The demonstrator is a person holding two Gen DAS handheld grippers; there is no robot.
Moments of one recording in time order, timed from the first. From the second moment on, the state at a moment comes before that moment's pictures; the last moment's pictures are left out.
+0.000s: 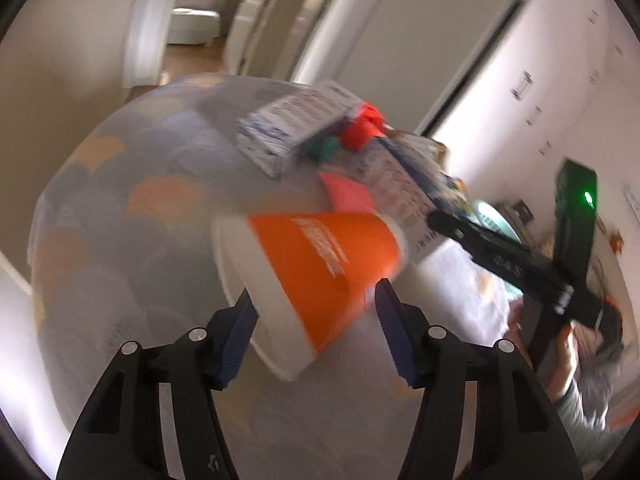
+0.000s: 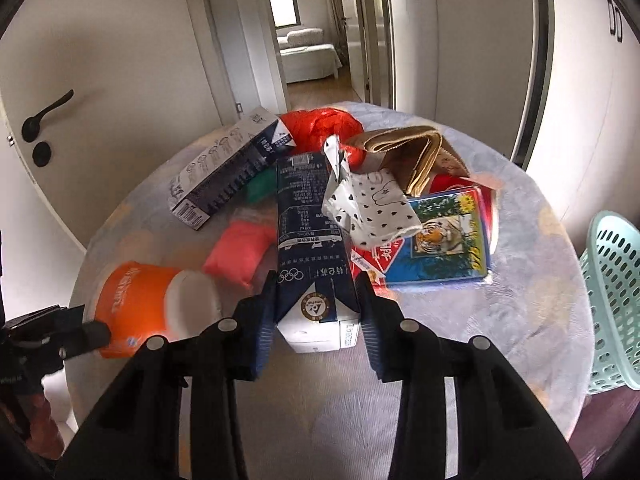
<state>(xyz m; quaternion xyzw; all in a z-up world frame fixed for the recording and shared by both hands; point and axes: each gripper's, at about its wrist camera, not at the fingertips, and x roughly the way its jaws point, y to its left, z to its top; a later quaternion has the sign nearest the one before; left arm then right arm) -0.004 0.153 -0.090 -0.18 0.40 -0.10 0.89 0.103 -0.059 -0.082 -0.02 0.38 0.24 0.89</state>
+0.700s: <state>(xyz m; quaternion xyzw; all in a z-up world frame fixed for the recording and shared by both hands) -0.002 0.155 -0.109 -0.16 0.41 -0.10 0.89 0.085 -0.083 -0.090 -0.03 0.39 0.25 0.89</state>
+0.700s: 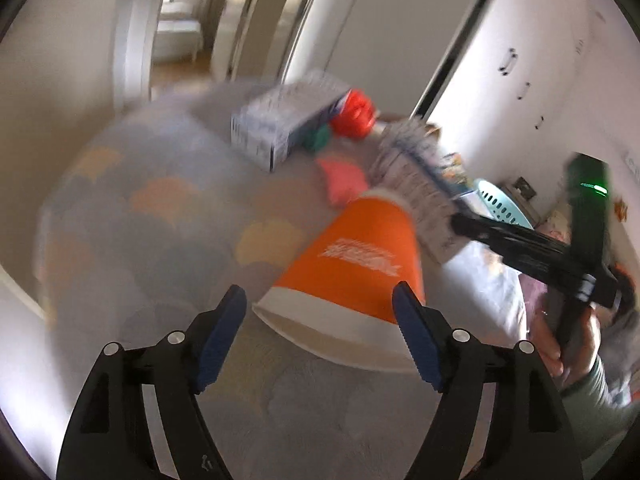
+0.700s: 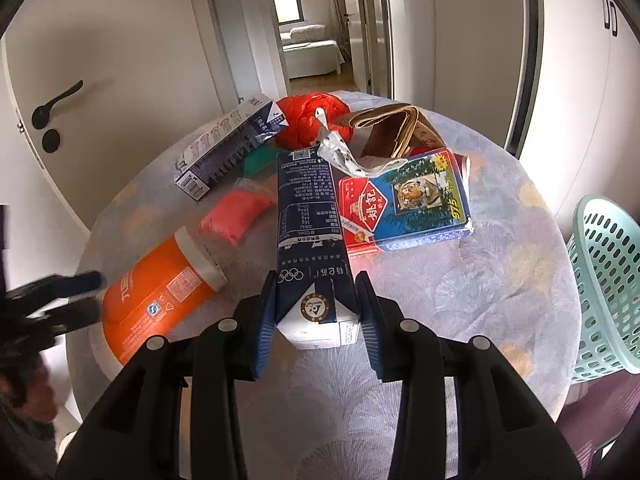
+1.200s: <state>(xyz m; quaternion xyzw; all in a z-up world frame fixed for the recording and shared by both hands) -0.004 0.106 -0.104 -0.16 0.39 -0.10 0.90 0.081 -0.088 -0.092 -0.03 0.39 0.25 0.89</state>
